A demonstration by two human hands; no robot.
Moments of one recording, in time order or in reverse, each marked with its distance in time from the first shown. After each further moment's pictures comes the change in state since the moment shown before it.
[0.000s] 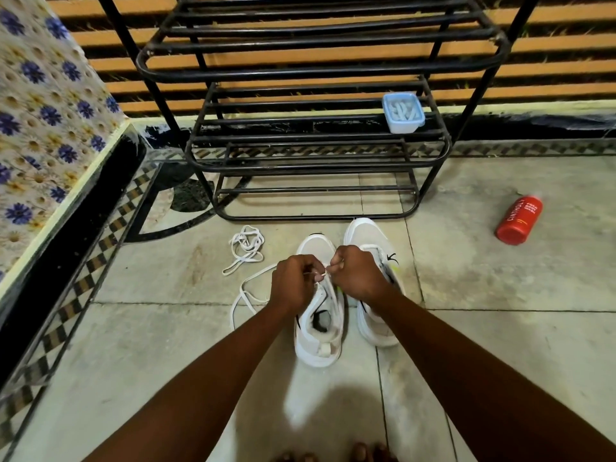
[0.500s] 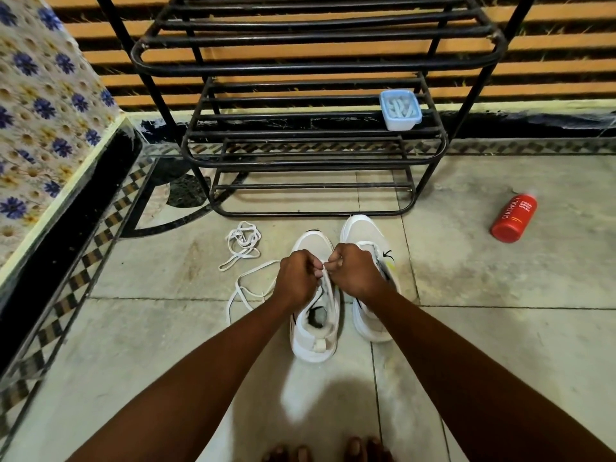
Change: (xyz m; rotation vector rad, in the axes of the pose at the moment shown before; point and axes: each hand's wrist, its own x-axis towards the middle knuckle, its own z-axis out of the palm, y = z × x) left_hand 0.004 0.013 0.010 -0.079 -0.048 -0.101; right_hand 0.003 0.007 0.005 0.023 0.016 0.018
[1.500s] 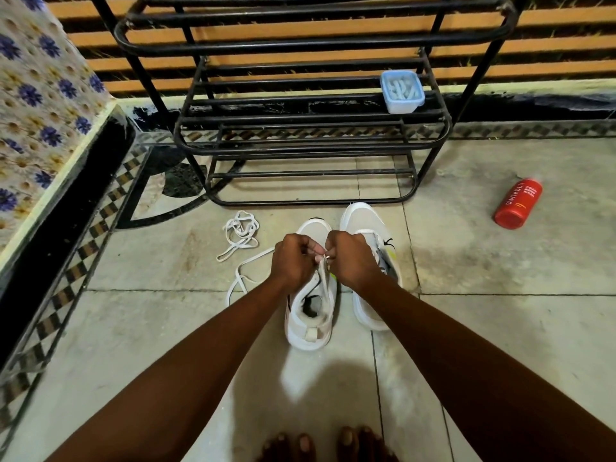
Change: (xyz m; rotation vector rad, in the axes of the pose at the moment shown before) left_hand 0.015 -0.005 -0.005 -0.047 -0.018 -0.051; right_hand 0.005 -0.001 0.009 -0.268 0.011 -0.093
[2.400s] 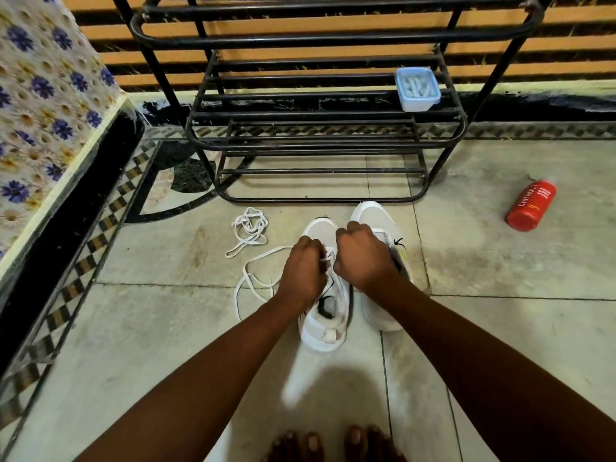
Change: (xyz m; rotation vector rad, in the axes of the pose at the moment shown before) left_hand -0.025 -0.004 0.006 0.412 0.072 0.275; right_hand -0.018 -0.021 -0.026 -0.436 0.018 -0.178
